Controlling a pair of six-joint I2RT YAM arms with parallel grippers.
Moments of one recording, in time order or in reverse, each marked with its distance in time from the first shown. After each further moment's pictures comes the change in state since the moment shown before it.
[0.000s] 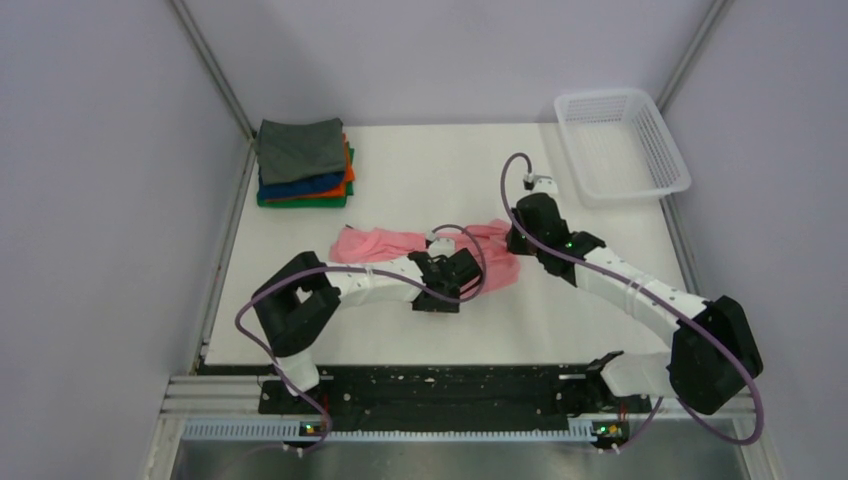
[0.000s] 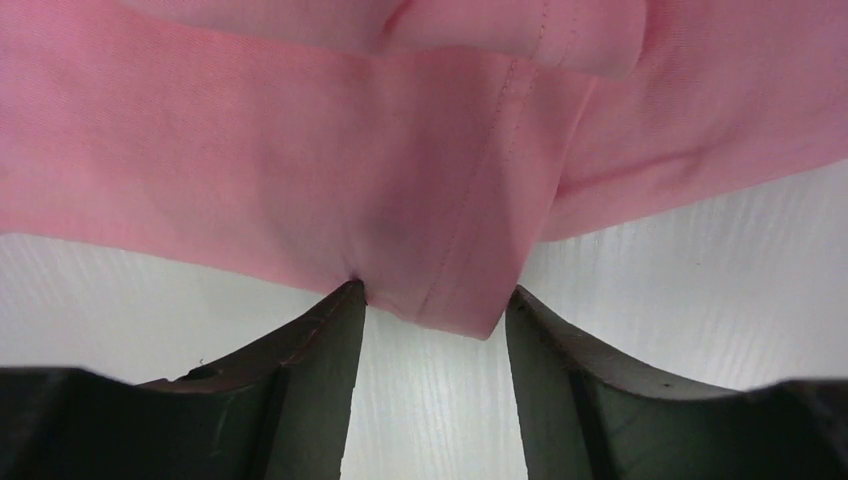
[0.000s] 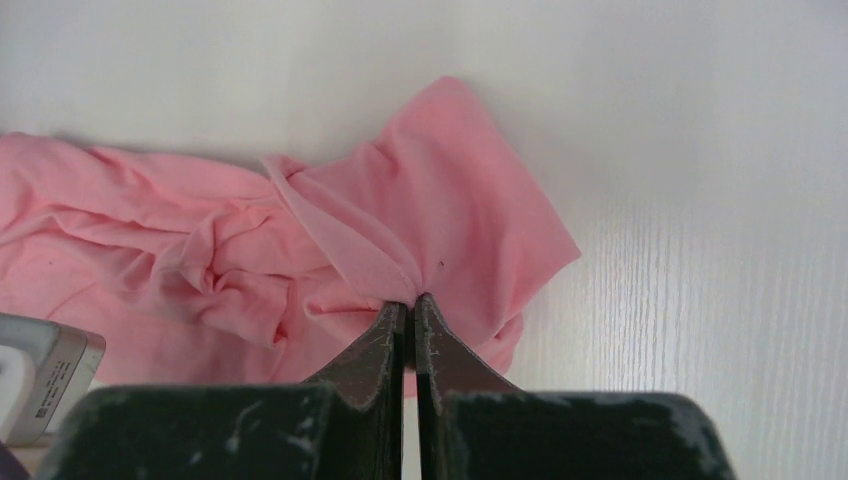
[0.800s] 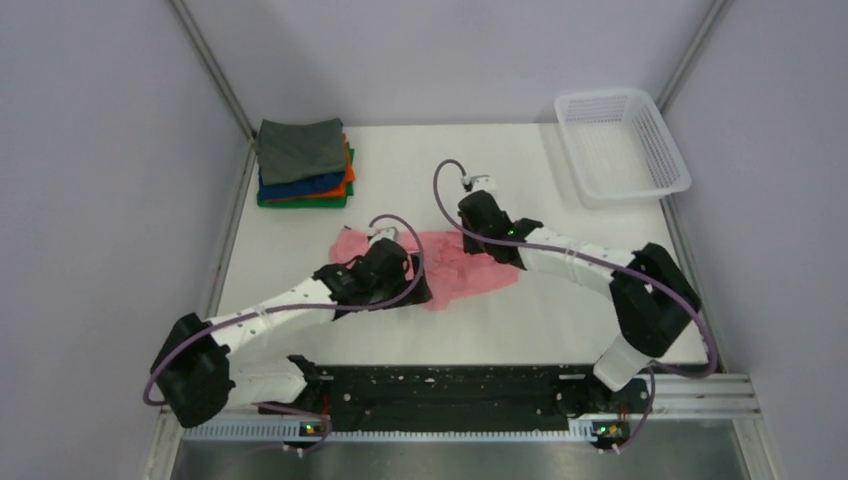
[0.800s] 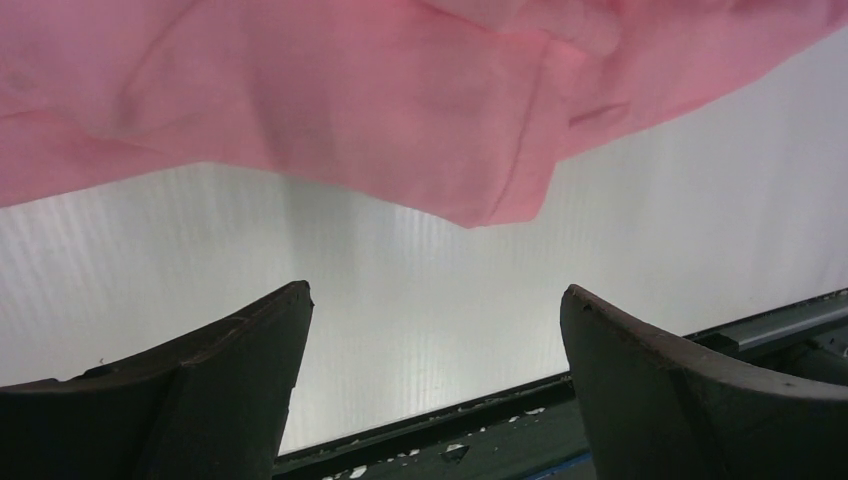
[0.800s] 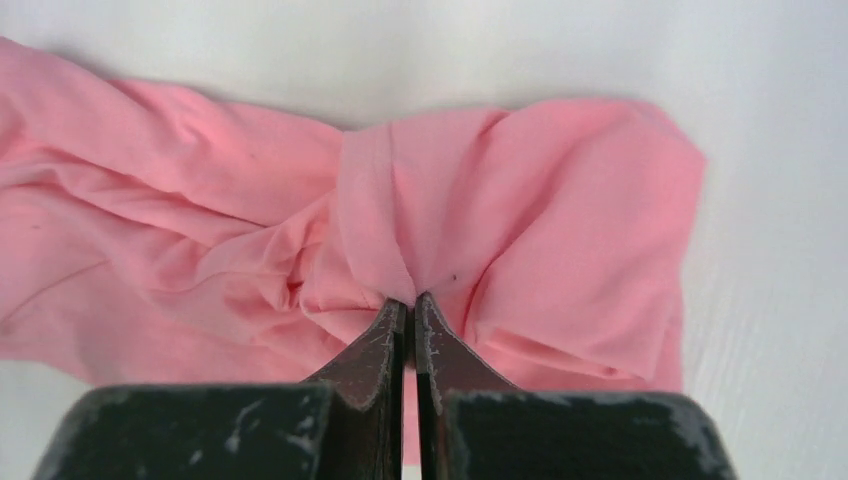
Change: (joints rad) left arm 0.268 -0.640 -0.414 0.154 0.254 0.049; right arm 0.187 0.411 0.241 0.042 0.038 -0.070
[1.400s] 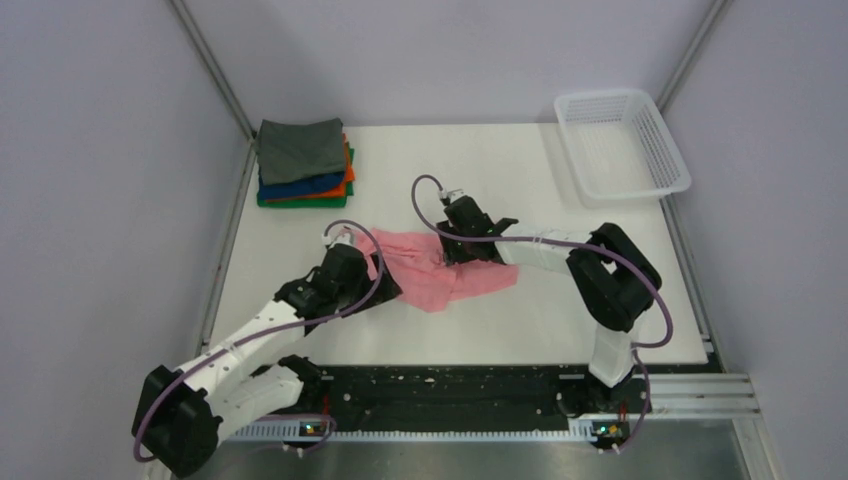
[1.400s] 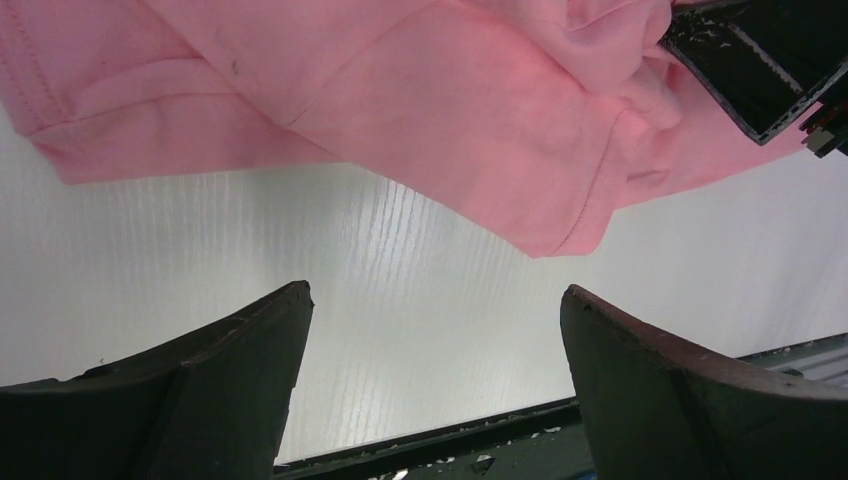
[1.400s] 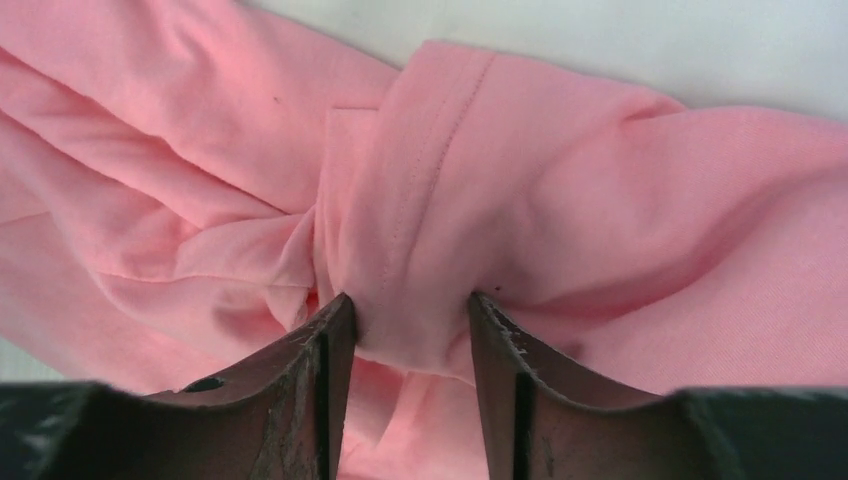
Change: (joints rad) left arm 0.185 -0.184 -0.125 -0.009 0.048 0.010; right arm -0.005 0.144 0.043 0.031 -0.211 -0.084
